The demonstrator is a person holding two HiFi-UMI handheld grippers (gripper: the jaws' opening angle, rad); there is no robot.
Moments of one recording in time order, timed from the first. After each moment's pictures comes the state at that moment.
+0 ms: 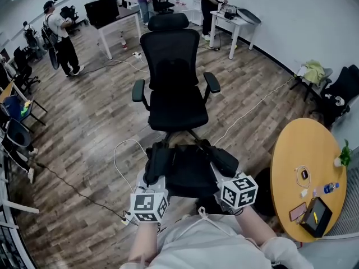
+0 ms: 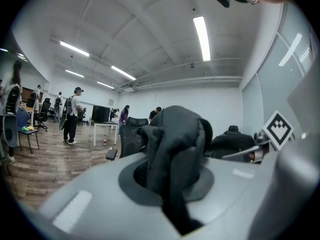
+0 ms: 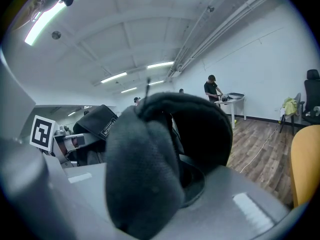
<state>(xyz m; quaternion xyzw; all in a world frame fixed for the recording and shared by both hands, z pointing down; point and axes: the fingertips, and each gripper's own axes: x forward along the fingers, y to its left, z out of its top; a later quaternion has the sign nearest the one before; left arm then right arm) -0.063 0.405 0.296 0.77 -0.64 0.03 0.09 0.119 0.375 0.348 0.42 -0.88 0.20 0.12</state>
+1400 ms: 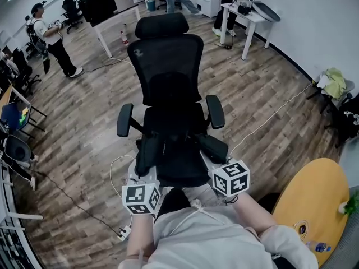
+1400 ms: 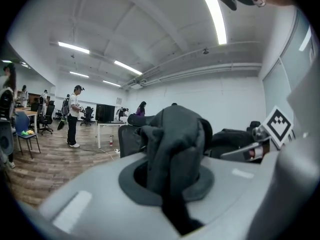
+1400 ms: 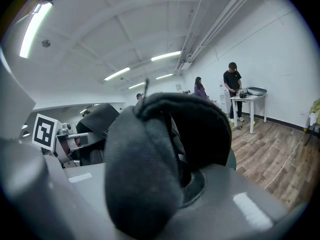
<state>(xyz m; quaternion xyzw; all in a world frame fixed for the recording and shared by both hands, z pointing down) -0.056 -0.008 0.312 0.72 -0.68 0.05 0.10 0.111 -0.055 0.362 0.34 -0.91 0.20 0.15</state>
